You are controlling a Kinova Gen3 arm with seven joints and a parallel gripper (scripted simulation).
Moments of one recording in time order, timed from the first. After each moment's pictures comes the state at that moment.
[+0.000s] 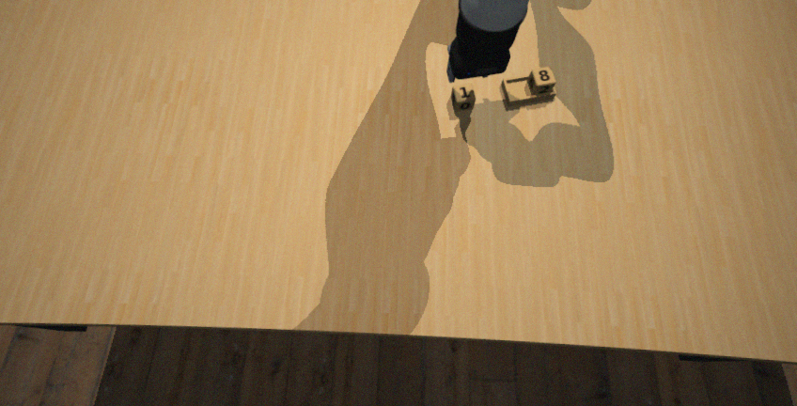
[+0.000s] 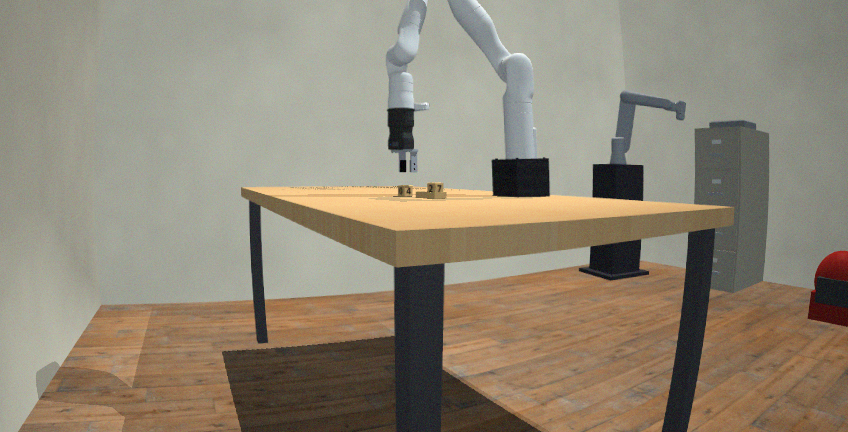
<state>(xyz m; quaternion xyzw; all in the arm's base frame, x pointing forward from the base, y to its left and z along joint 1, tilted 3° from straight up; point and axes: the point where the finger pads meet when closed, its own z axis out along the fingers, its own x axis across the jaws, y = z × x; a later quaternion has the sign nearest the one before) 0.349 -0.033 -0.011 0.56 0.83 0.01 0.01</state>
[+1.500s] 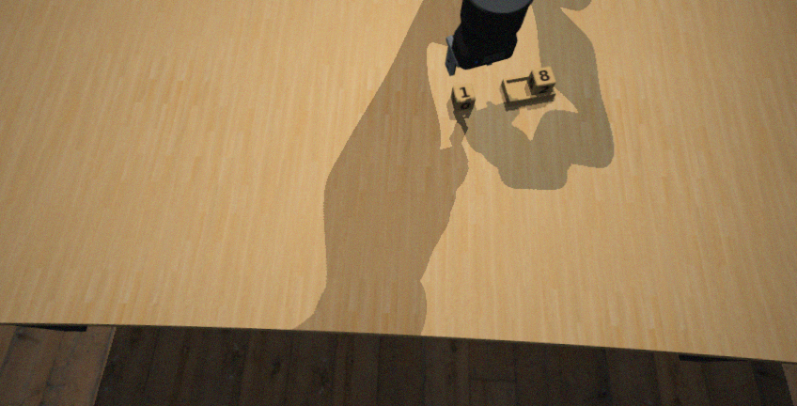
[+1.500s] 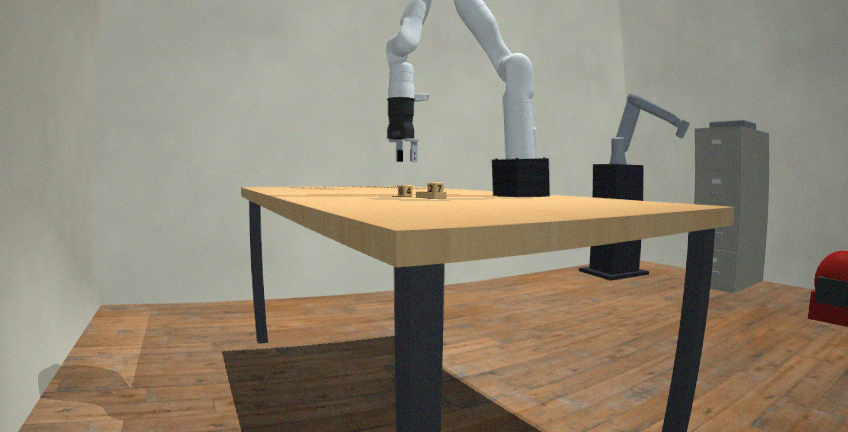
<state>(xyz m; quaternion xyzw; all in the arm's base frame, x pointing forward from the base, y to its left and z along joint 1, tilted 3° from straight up) 0.352 -0.034 0.019 0.50 0.87 0.01 0.02</state>
